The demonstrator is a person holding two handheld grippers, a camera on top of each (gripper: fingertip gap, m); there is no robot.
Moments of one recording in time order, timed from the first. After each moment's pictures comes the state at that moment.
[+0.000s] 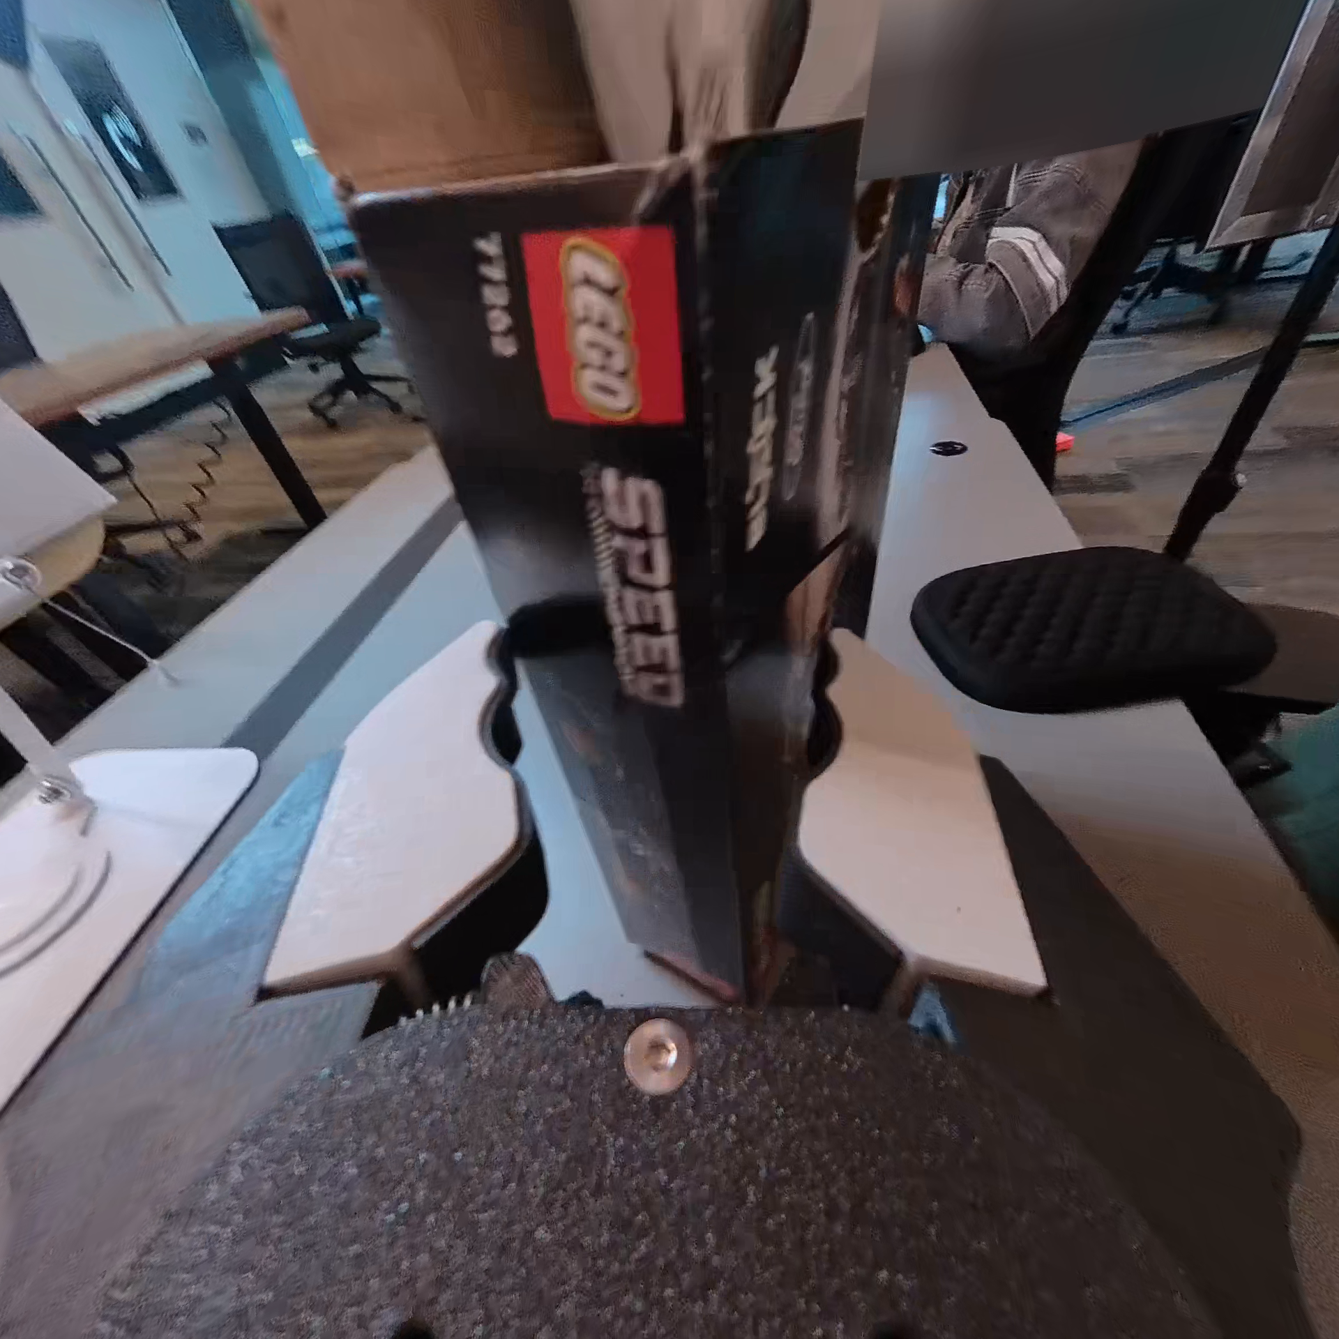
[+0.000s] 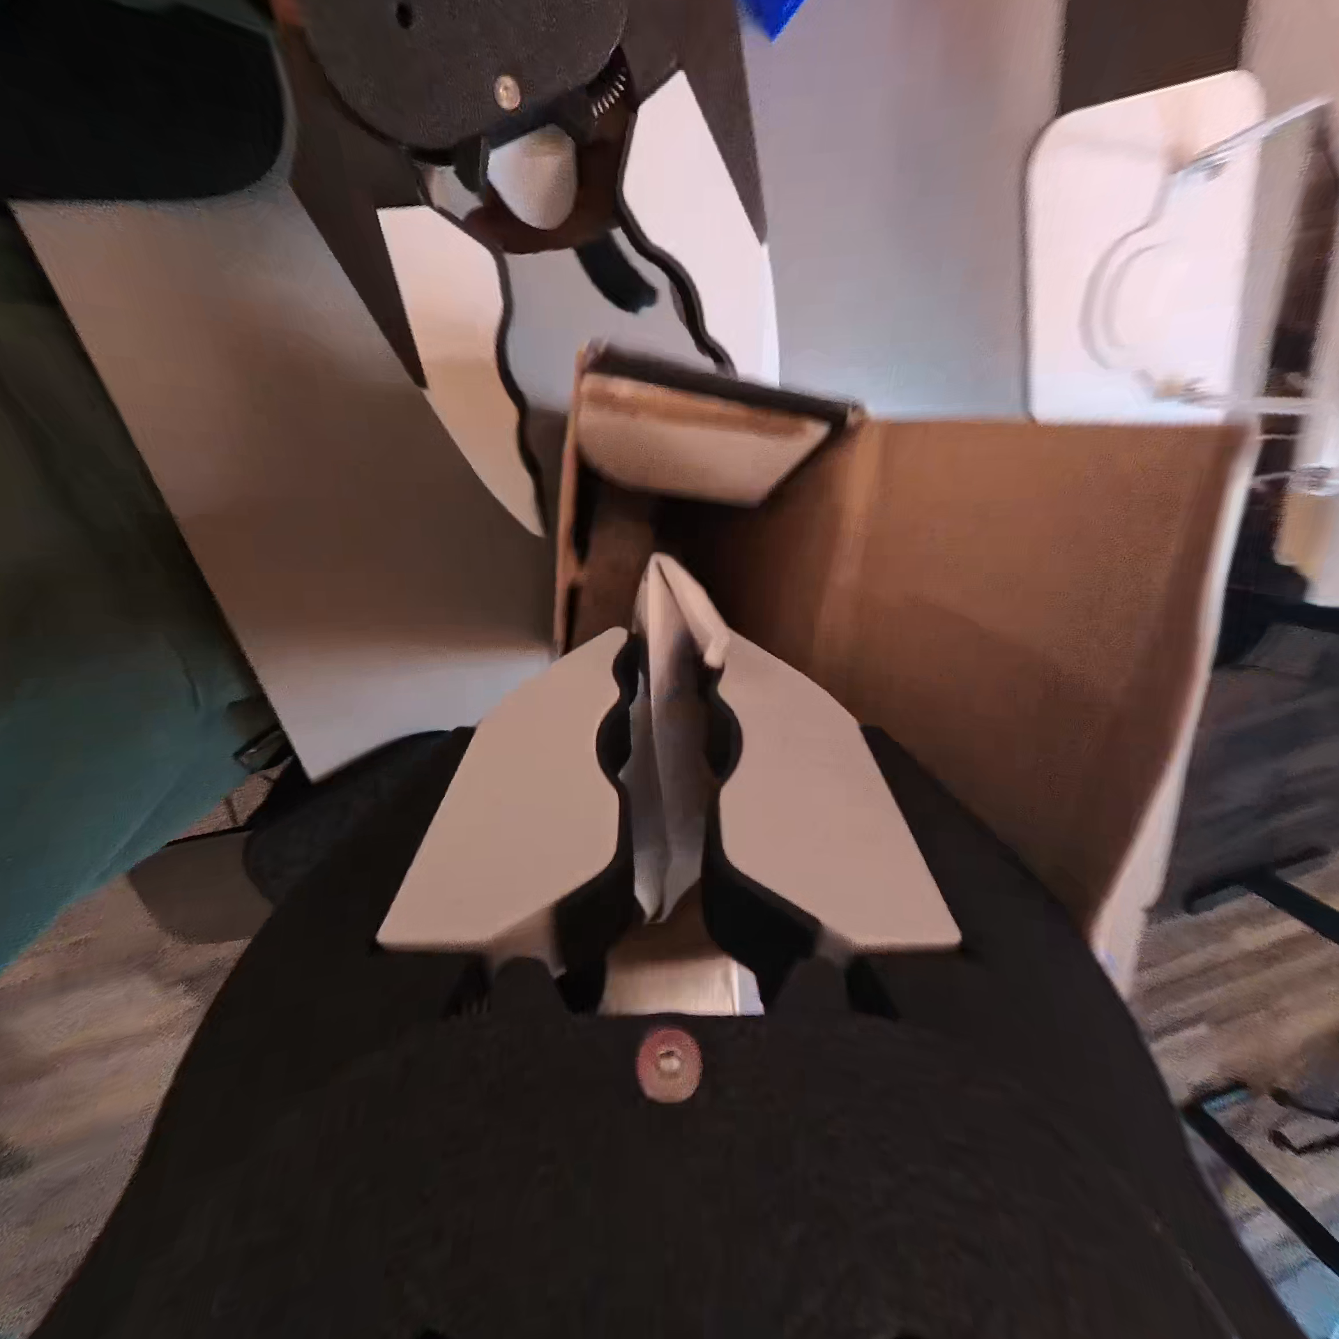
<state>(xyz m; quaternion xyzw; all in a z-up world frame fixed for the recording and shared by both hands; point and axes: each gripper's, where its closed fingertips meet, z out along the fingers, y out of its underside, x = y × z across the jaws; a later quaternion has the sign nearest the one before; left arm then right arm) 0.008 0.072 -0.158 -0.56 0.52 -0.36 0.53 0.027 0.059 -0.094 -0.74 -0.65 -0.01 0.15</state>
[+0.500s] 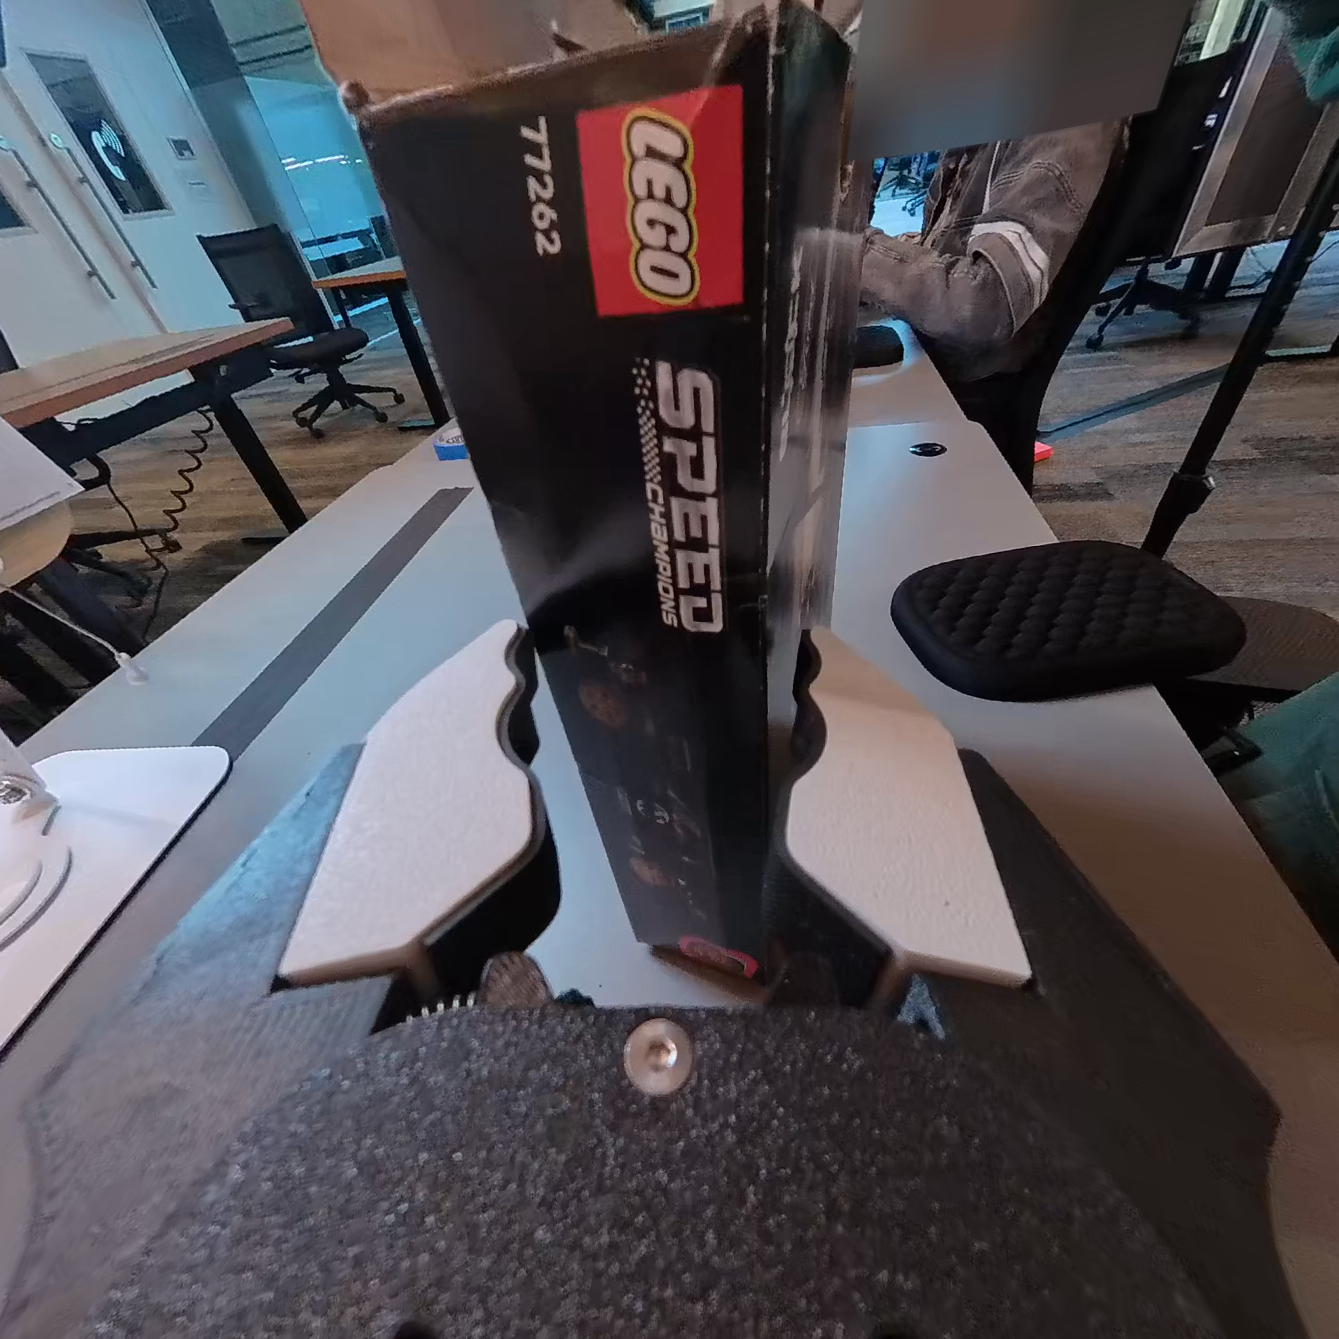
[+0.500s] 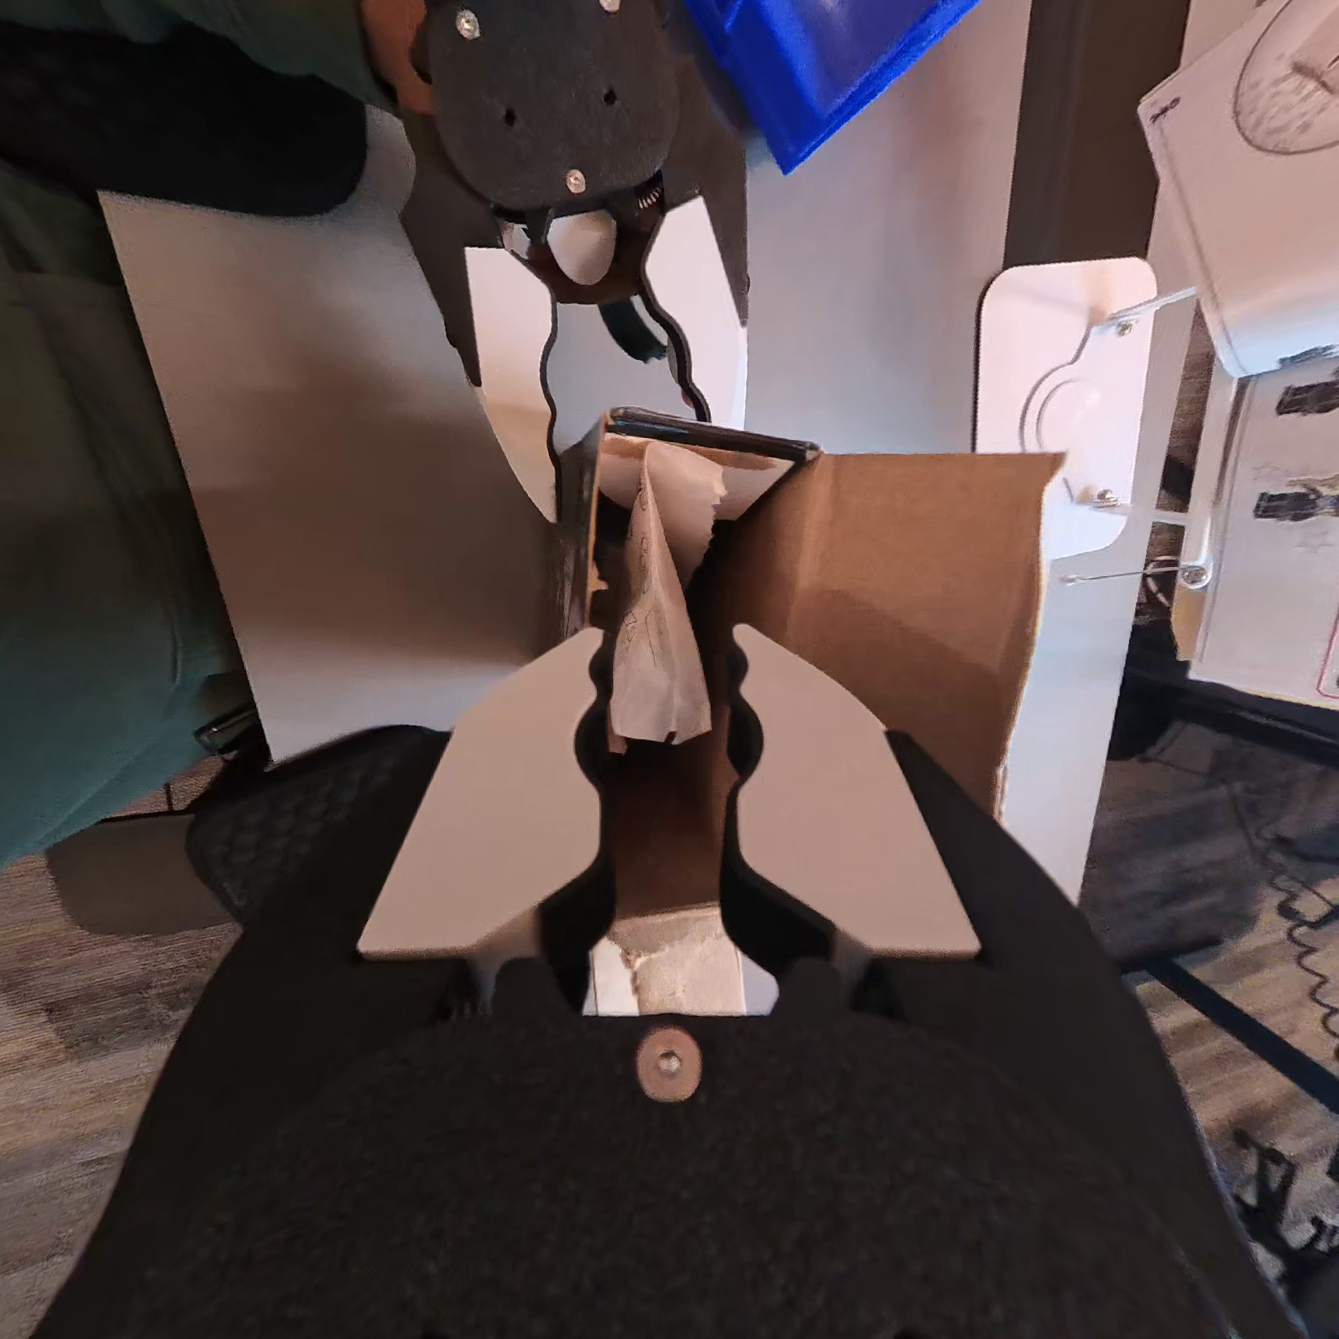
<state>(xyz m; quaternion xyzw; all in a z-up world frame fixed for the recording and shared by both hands) 0.005 0.065 -0.166 -0.56 0.51 -0.38 0.53 0.027 0.049 -0.065 -0.69 -0.70 0.01 0.19</state>
